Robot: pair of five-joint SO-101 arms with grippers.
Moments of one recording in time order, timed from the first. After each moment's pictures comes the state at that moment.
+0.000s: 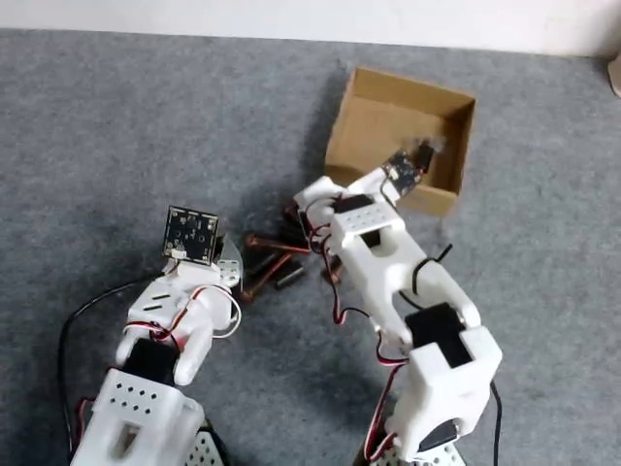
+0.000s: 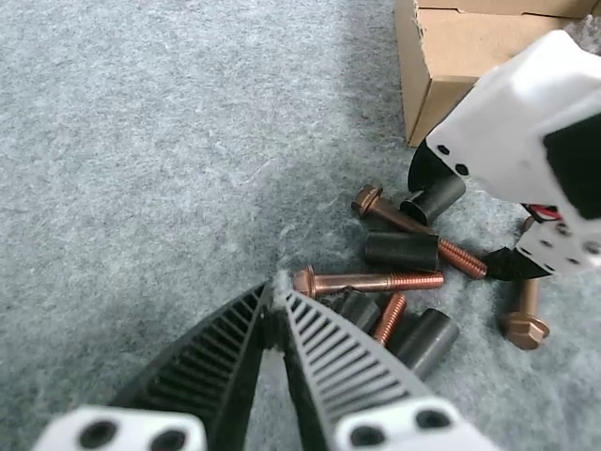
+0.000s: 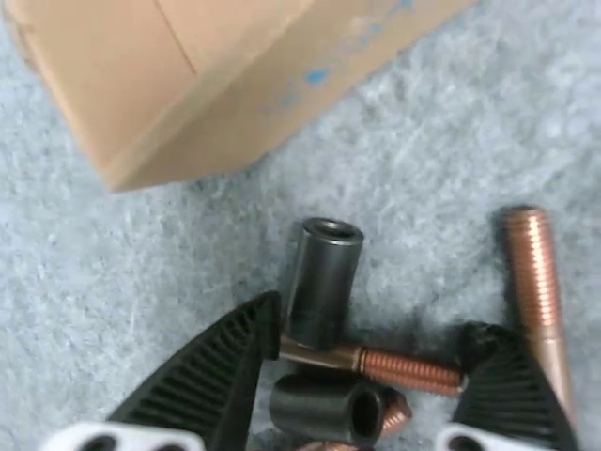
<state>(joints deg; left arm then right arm) 9.0 -73.8 84.4 31.0 7.1 -24.9 20.7 18.4 32.5 -69.5</state>
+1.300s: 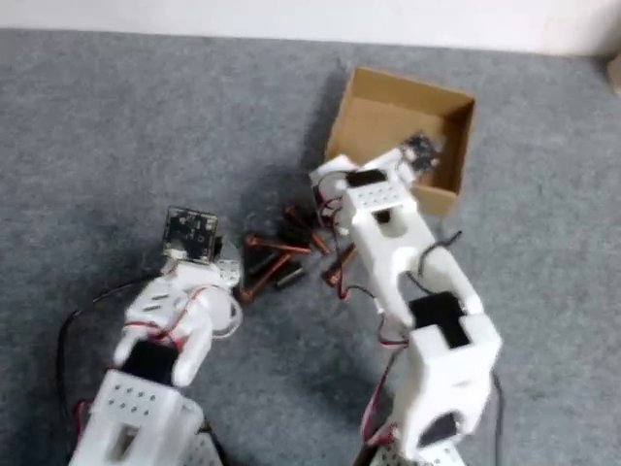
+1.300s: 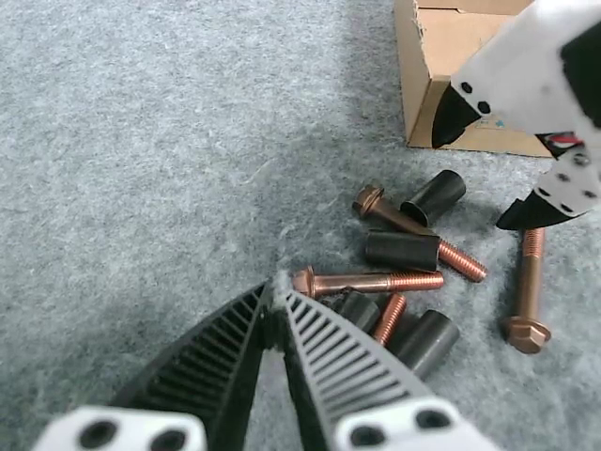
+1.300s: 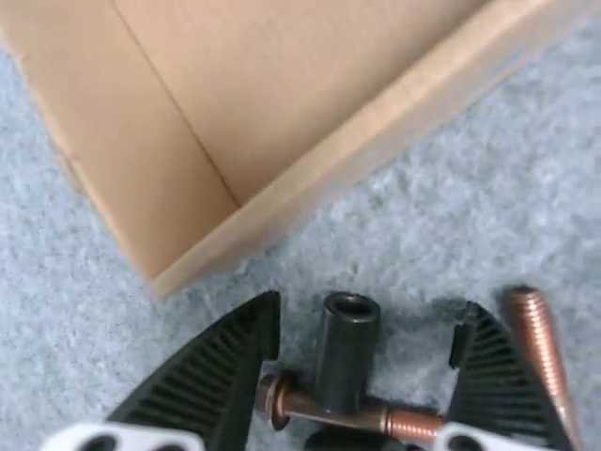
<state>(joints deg) 9.0 -73.8 84.4 31.0 7.1 -21.5 17.8 8.4 40.1 -69.5</state>
